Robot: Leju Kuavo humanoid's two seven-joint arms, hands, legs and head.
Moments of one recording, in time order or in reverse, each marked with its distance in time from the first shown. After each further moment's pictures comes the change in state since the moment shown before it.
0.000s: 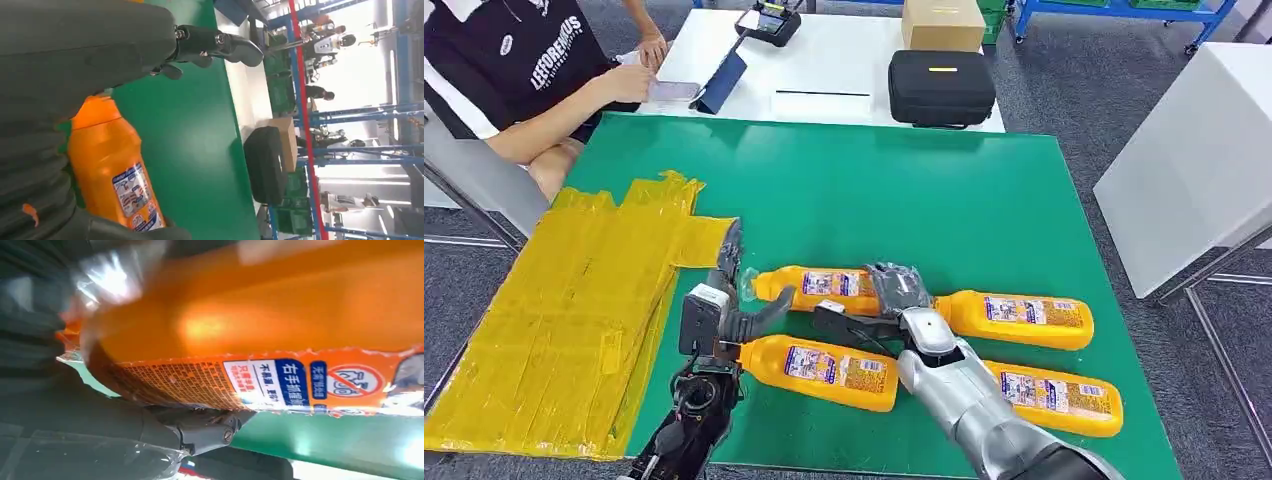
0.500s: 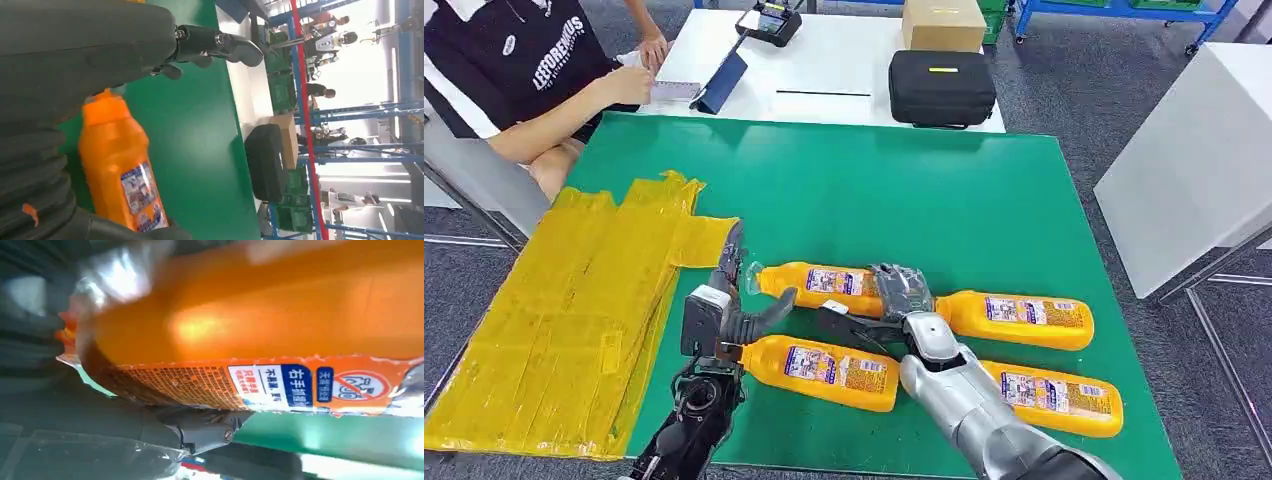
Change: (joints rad) left arm 0.003 0.000 -0.006 0.005 0.008 0.003 0.000; right arm 0.018 0.003 -0.021 0.005 -0.020 -0.152 -0.002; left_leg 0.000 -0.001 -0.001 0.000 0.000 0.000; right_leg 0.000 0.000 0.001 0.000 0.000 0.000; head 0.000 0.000
